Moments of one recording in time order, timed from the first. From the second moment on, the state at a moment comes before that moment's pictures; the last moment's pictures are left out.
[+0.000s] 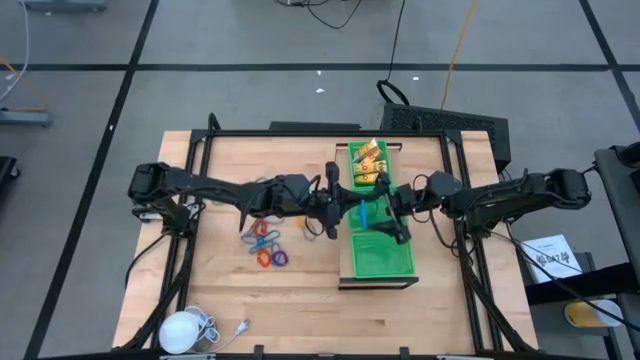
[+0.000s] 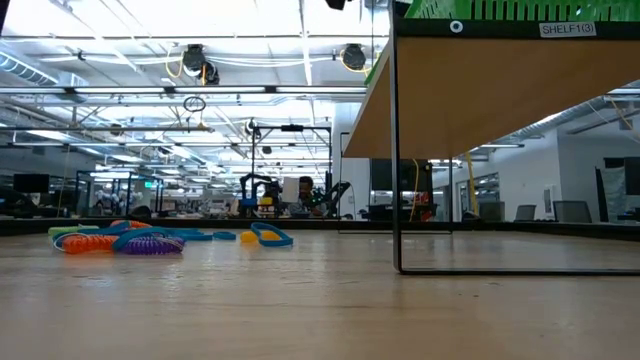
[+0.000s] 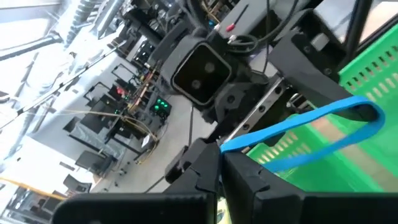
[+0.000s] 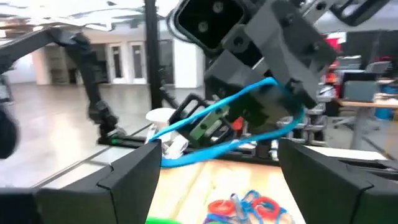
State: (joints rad) left arm -0.07 1.70 1.32 0.31 -0.19 0.84; right arm -0.06 1.12 0.45 0.84 -0.37 0.07
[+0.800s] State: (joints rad) left arm -0.09 1.70 1.32 0.31 -0.18 0.86; right arm -0.10 1.11 0.45 0.81 -0.35 0.09
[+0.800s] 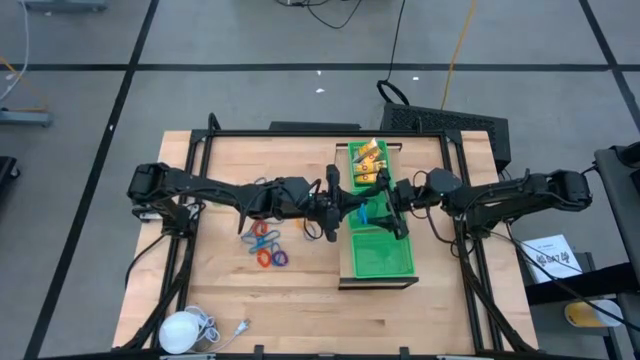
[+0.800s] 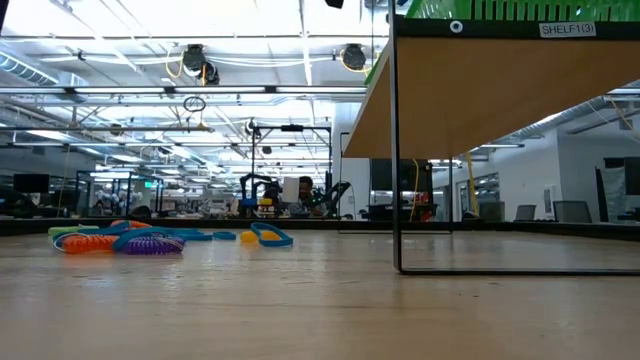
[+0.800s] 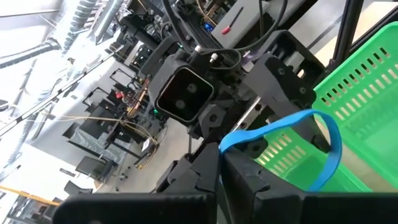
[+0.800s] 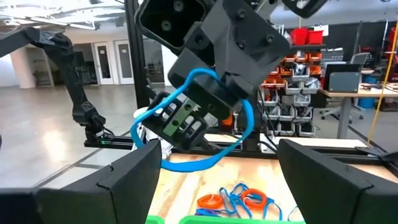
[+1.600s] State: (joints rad) left arm -0.09 1.69 1.32 0.30 -0.18 0.85; right arm -0.09 1.07 0.45 0.82 -0.39 0.16
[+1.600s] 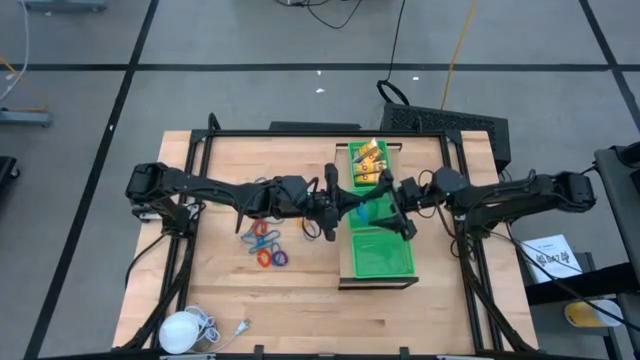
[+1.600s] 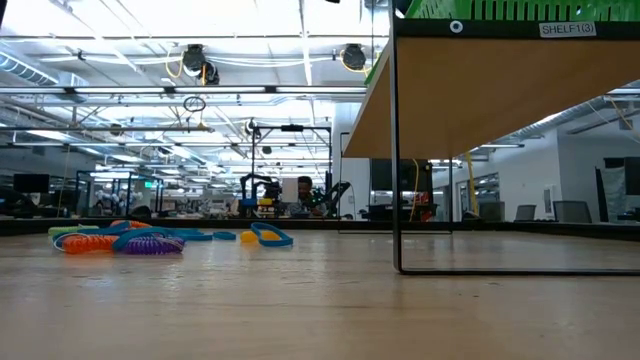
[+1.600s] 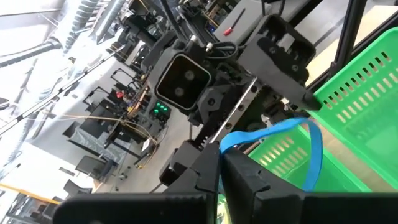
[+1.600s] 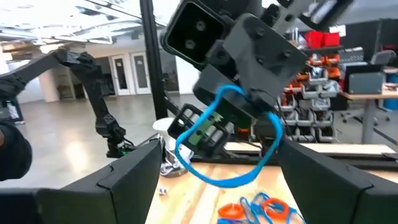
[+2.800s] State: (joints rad) left arm -0.09 1.69 1.32 0.31 -0.18 0.83; right arm -0.08 1.20 0.45 1.01 -0.29 0.11
